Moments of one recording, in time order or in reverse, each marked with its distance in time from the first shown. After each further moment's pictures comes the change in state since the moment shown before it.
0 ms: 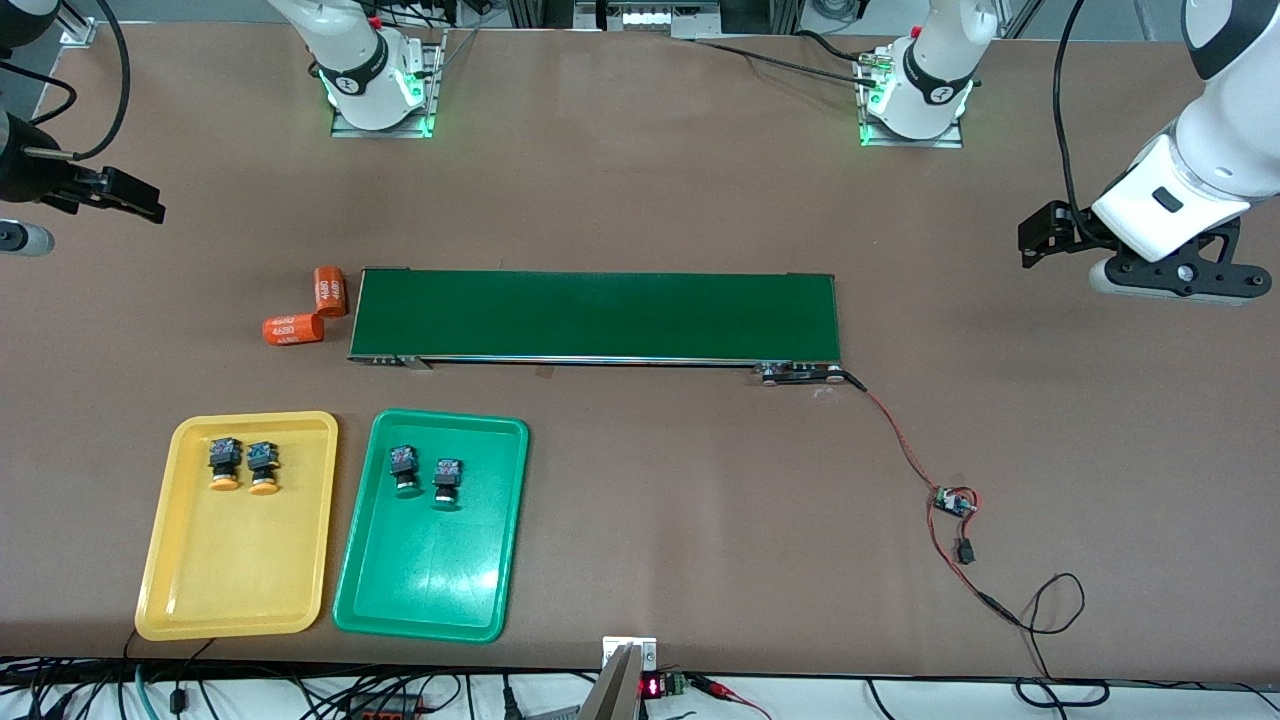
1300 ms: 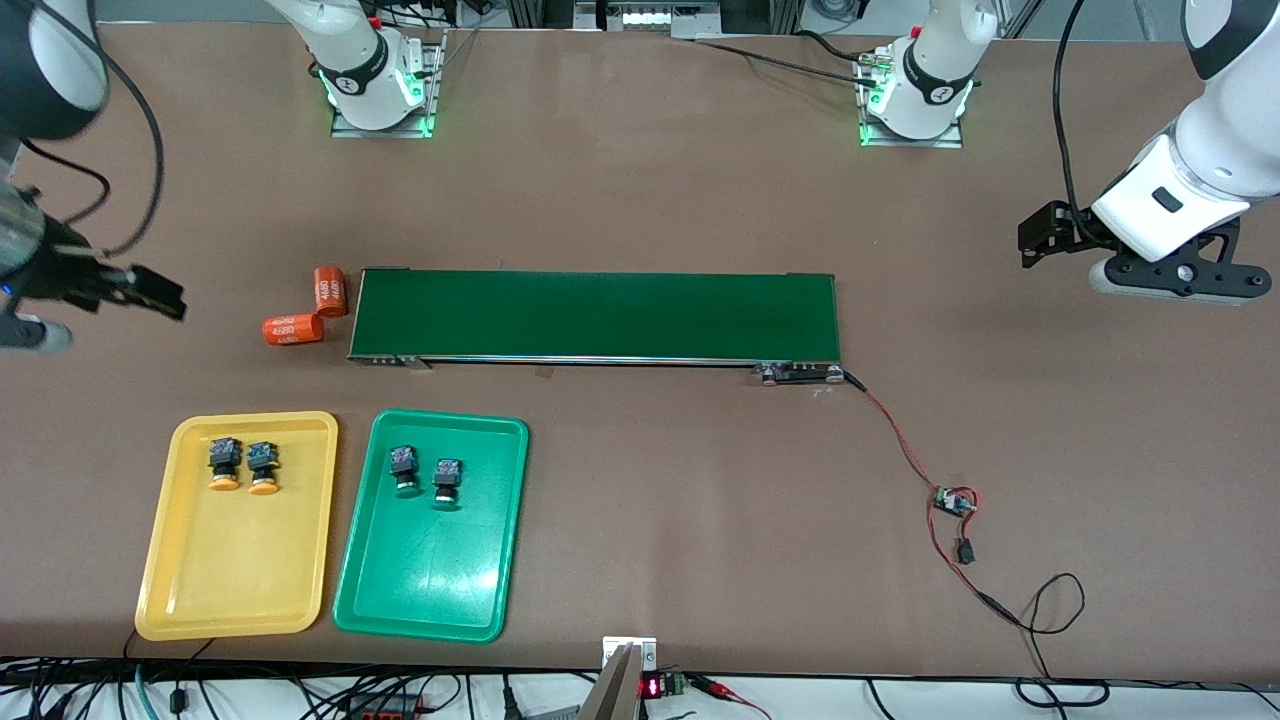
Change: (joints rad) left arm 0.000 0.000 0.000 0.000 0.000 0.000 0.000; right arm 0.049 0.142 0.000 0.129 0.000 0.152 0.065
